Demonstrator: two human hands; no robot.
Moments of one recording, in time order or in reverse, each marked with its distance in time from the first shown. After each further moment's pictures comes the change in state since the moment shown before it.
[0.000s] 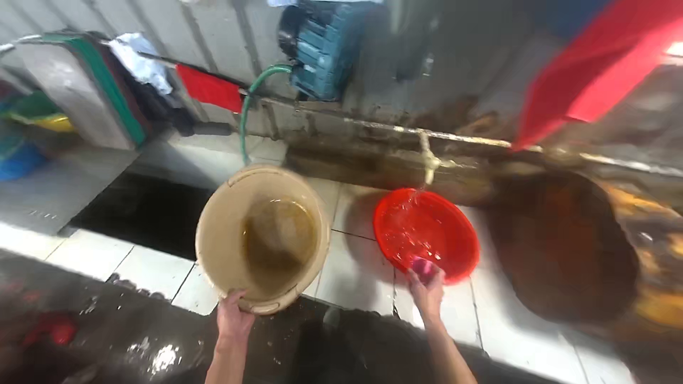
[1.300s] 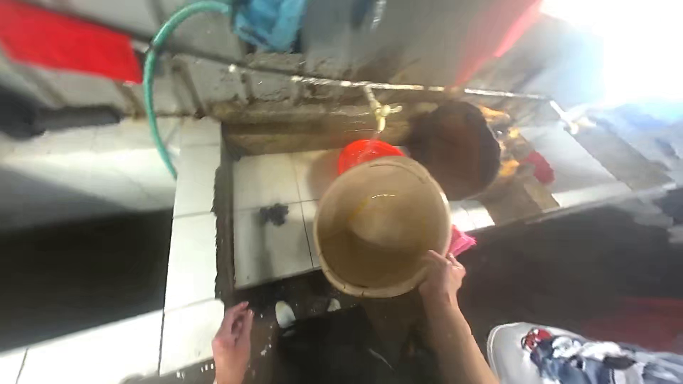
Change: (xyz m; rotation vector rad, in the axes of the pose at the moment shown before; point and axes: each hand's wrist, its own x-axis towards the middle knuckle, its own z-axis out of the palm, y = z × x) left_hand 0.092 0.033 -0.122 1.051 -0.756 0.385; right_hand -0.213 -0.154 0.000 0.432 0.691 0.295
